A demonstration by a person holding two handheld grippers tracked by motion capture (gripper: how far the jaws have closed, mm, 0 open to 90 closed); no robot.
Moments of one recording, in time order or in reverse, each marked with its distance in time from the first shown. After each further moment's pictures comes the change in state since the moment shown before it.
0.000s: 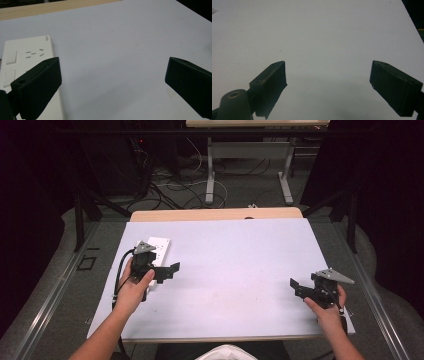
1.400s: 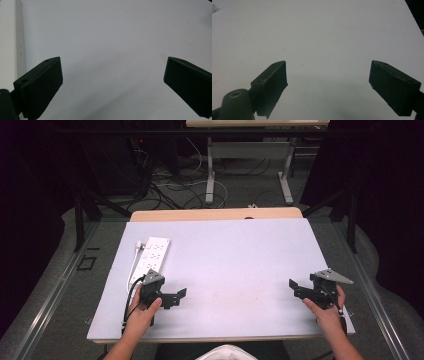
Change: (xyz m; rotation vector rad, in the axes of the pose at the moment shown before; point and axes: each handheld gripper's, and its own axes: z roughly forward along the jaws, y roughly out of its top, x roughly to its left) left arm -0.021 -0.079 0.024 0.009 -0.050 -0.013; right arm 0.003 -0.001 0.001 -0.009 0.012 -0.006
